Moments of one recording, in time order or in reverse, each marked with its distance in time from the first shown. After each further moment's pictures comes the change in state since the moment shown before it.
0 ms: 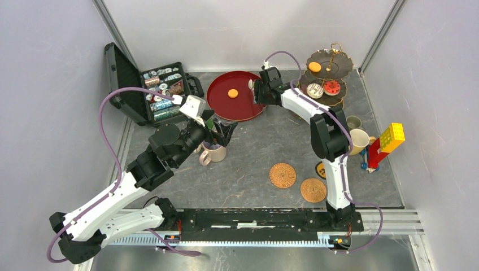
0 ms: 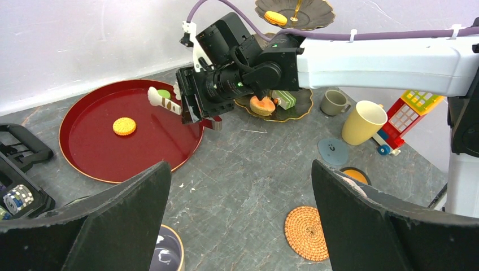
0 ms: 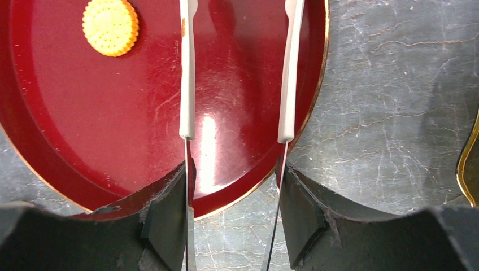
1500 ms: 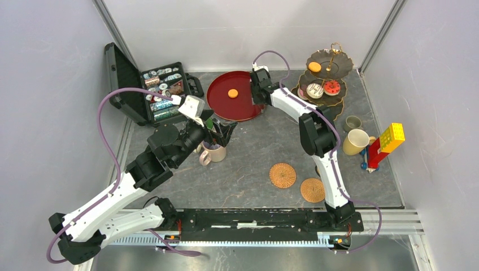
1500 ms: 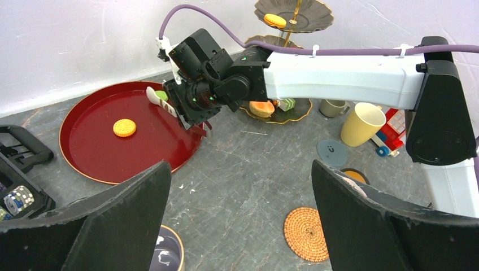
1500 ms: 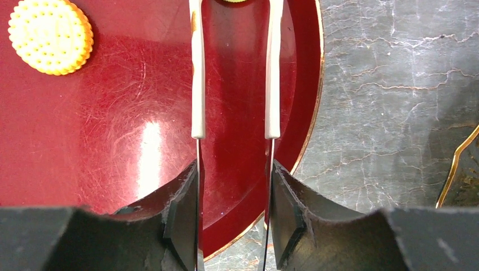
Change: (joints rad) left arm 0.000 -0.008 0.000 0.000 0.000 0.000; right arm 0.039 0.174 0.199 -0.074 0.190 -0.150
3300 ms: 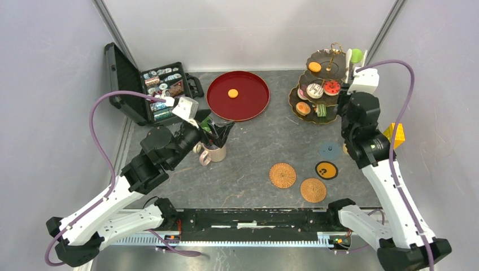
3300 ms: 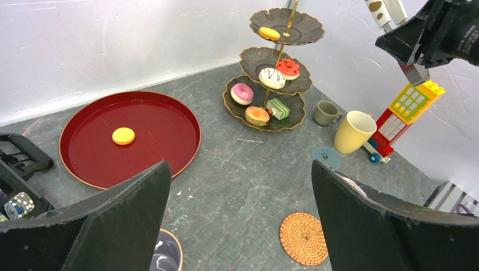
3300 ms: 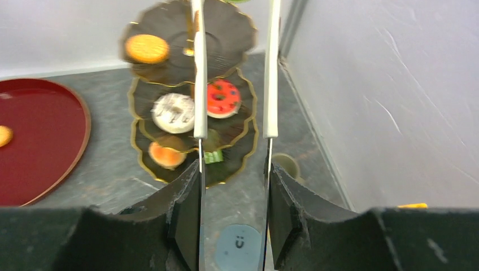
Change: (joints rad) left arm 0.000 -0.045 0.000 0.001 0.008 0.000; right arm -0.165 -1.456 -0.890 0.107 0.273 -0.259
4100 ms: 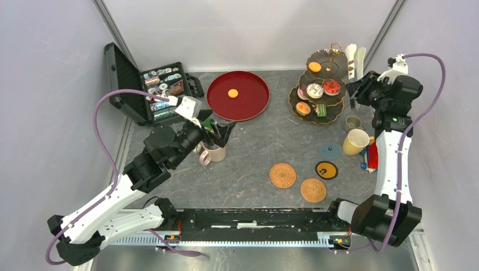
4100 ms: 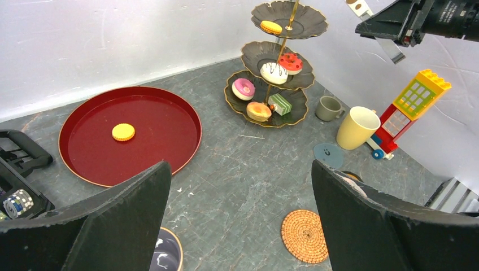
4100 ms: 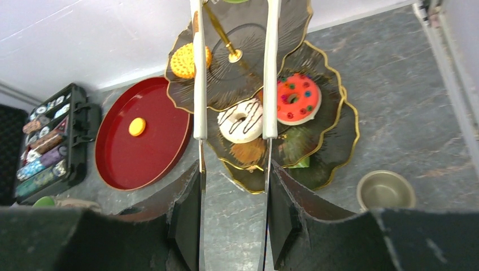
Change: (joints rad) left arm 0.000 0.022 0.000 0.000 -0.001 0.000; right arm -0.683 0.274 0.067 0.101 -1.031 0.286
